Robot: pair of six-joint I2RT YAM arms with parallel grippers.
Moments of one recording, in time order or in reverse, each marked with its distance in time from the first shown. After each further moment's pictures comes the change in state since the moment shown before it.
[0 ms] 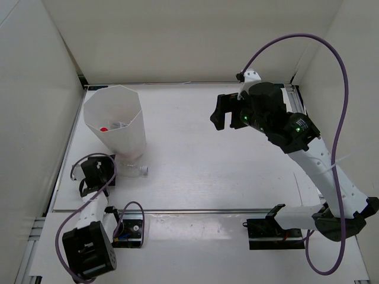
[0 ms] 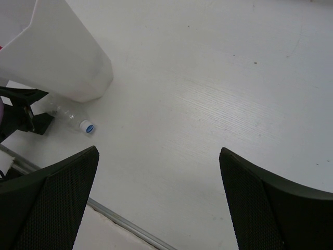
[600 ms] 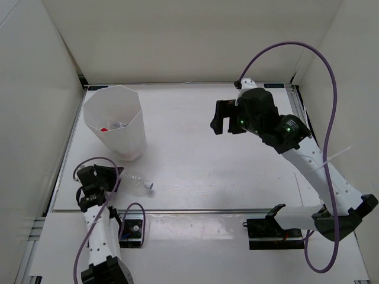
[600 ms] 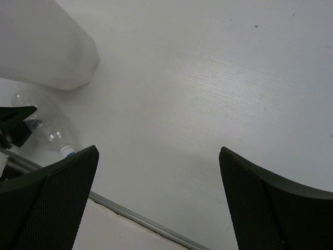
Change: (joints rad) left arm 0.088 -0.336 0.021 -0.428 0.268 0.248; right arm -0.021 -0.003 -0.104 0.000 0.004 0.075
